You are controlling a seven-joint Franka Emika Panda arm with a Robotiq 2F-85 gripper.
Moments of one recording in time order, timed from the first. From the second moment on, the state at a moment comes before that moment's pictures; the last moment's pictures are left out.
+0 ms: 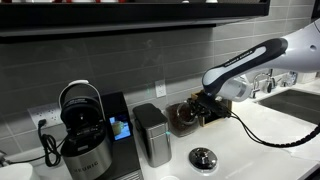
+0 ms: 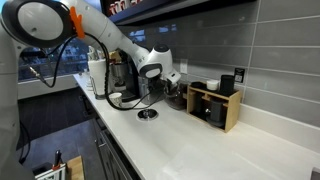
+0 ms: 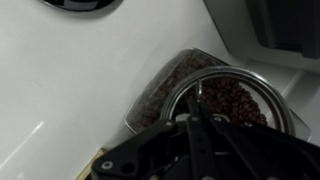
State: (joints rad) arm 0.10 0.28 0.14 -1.93 0.58 2.65 0.39
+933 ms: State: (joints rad) arm 0.10 0.27 0.14 -1.90 0.56 2.65 0.37
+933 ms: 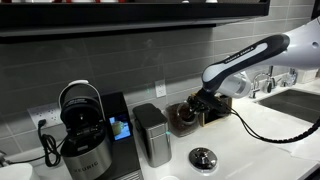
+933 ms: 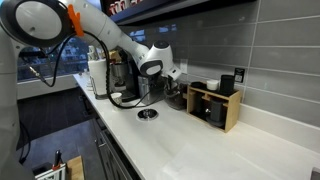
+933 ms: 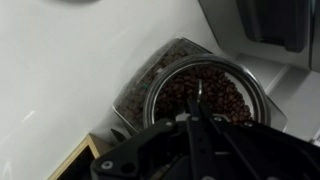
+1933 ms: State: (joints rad) arm -0.02 0.27 0.16 -1.90 0.87 2.51 -0.07
